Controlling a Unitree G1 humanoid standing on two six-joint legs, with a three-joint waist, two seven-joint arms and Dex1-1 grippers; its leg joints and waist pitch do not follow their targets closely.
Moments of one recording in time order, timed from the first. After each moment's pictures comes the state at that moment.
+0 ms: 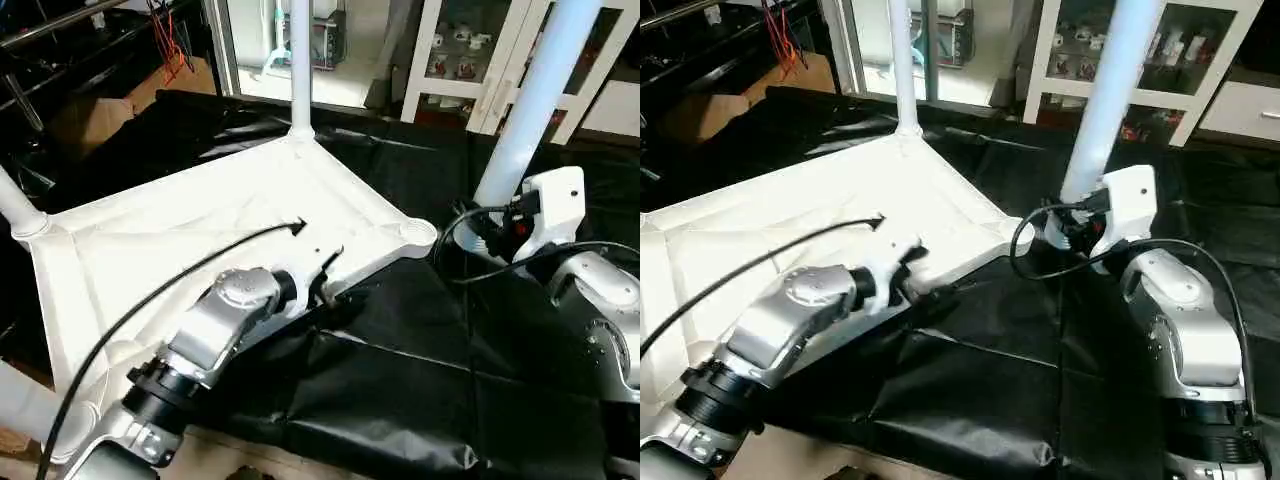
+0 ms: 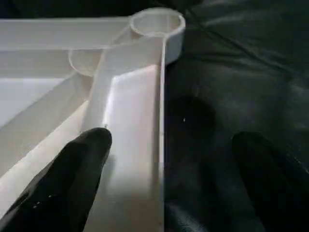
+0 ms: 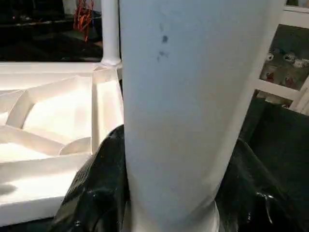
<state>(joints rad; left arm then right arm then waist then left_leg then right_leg) -0.50 0.28 -0.40 0.17 -0.15 0.52 -0.56 -0.31 -0.44 -0.14 -0.08 0.30 0.49 0.40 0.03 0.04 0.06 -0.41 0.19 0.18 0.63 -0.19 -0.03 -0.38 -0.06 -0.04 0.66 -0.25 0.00</state>
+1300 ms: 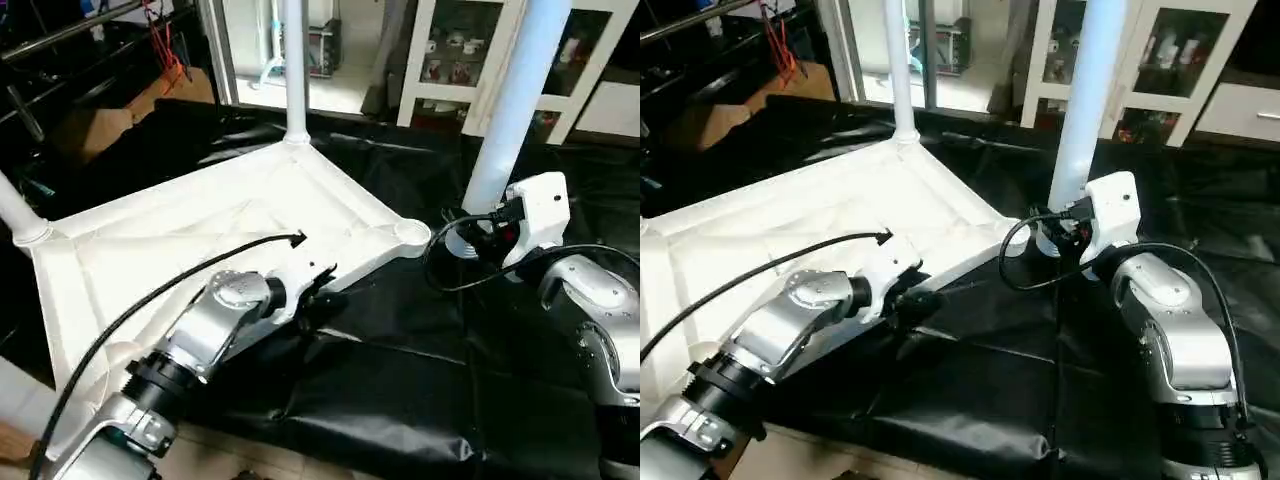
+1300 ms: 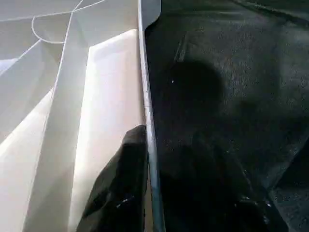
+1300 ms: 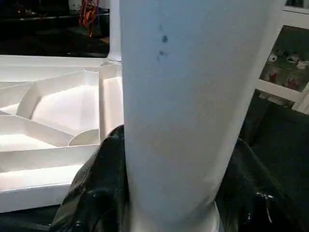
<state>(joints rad) -0.53 0.32 -0.43 0.33 -0.05 0.35 -0.72 -0.31 -0.42 -0.10 -0.10 0.27 0.50 0.40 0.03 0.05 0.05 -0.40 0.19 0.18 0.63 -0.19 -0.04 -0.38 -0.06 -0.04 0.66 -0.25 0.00</state>
